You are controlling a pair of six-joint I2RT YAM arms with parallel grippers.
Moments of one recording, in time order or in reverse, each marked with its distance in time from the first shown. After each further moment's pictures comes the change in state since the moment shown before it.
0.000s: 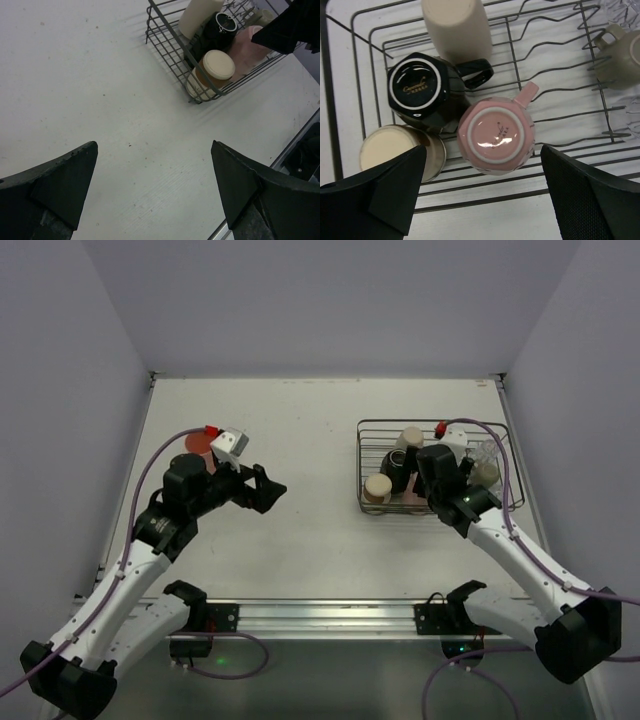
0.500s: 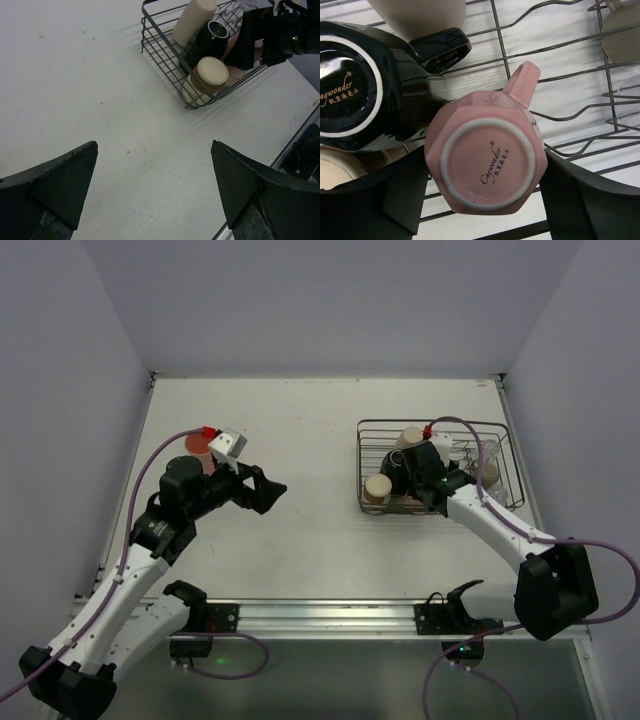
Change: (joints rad) left arm 0.000 -0.043 -0.017 0.045 0.026 0.008; right arm -0.061 0.253 0.009 -0.016 -0.004 0.008
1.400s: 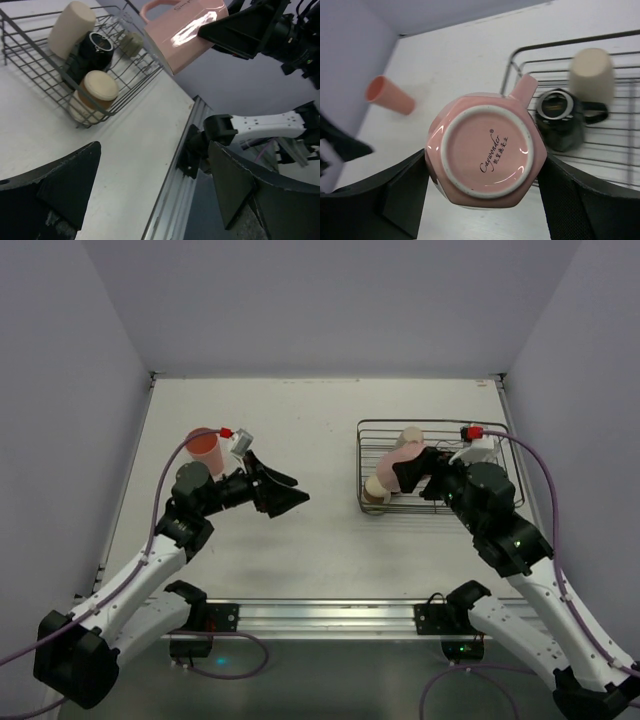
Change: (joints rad) left arm -0.008 0.101 -0.171 0.537 0.368 -0.412; right arm 0.084 -0.584 0.052 0.022 -0.269 -0.023
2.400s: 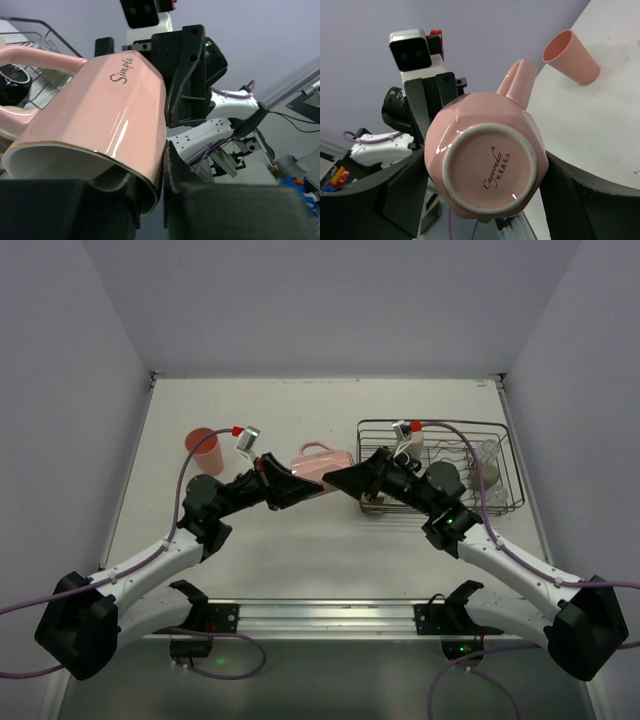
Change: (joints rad) left arm -0.154 0.172 -0.072 0.589 -0.061 -0.411; right arm 0.135 0.316 -0.258 1.008 -0.649 0.465
